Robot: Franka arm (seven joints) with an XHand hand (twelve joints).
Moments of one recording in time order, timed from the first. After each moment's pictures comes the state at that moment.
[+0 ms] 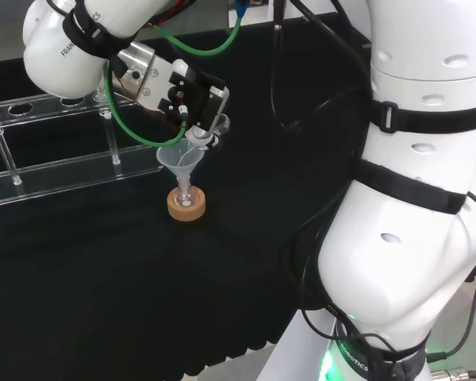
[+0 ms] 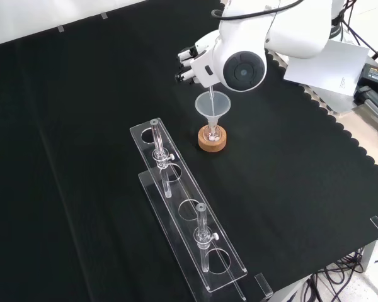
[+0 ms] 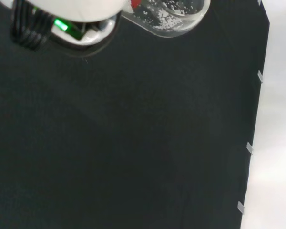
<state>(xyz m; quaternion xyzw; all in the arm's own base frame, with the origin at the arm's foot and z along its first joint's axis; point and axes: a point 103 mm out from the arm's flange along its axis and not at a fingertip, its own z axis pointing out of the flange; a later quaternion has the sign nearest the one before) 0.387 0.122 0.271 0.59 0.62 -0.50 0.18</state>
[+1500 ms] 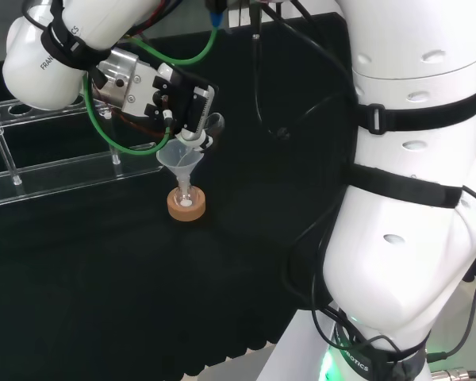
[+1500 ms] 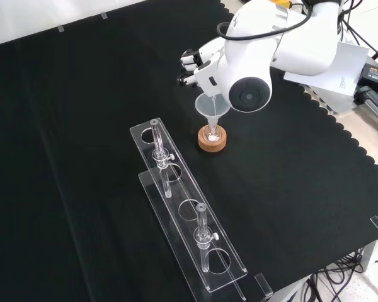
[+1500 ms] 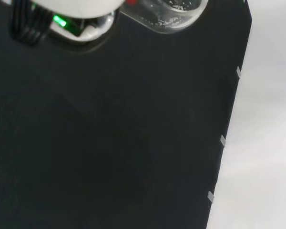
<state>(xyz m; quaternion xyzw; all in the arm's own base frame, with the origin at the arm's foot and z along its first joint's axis) 0.387 0.140 0.274 0.57 0.59 -0.54 0.20</state>
